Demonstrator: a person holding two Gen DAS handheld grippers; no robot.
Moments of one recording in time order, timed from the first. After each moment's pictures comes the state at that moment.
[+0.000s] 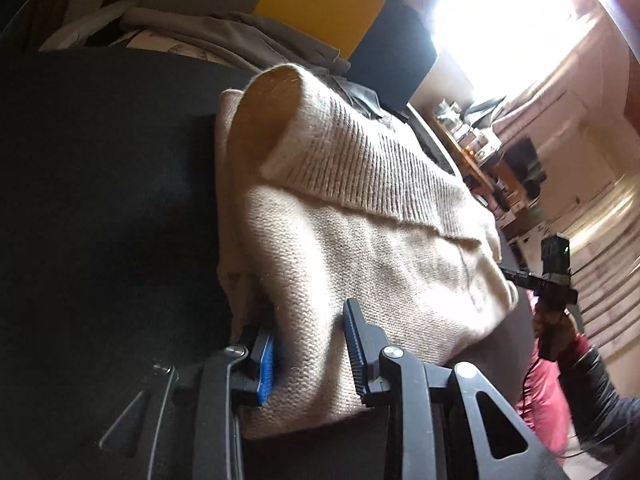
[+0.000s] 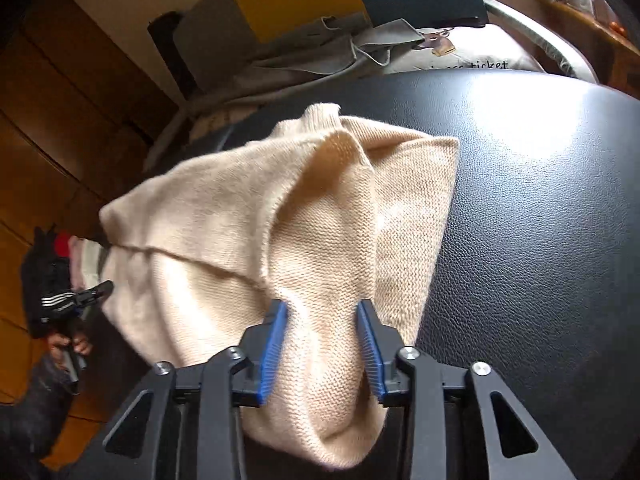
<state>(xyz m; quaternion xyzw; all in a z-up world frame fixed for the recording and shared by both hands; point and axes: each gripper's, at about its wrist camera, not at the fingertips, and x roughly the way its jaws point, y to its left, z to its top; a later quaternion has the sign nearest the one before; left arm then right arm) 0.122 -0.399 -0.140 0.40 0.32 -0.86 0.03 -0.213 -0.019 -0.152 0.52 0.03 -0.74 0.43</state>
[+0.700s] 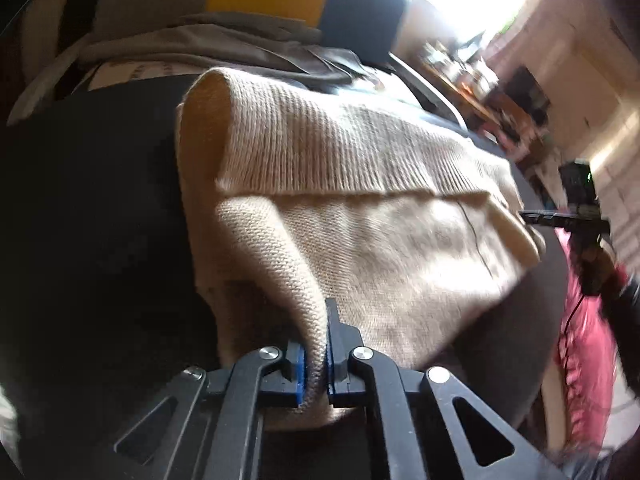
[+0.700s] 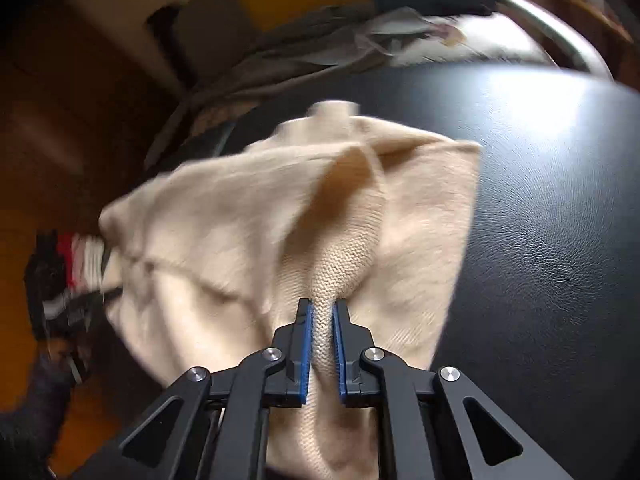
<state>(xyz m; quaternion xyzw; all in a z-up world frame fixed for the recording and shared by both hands) 0.122 -0.372 -0.118 0.47 0.20 -0.86 0.01 -0.218 -0.035 -0.137 0.54 0.06 -0.71 0.45</state>
